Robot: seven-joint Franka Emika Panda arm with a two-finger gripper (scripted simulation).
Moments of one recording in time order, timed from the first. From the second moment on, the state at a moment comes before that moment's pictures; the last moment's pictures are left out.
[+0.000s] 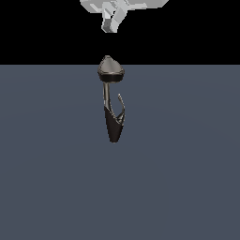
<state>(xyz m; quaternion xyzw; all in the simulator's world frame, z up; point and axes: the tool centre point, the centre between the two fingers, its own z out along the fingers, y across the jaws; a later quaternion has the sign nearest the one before) -0.094 0.021 0.361 -0.93 0.31 0.15 0.12</state>
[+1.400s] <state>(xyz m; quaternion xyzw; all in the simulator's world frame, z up) 0.037 0.002 0.190 -0.72 0.58 0.28 0.24</state>
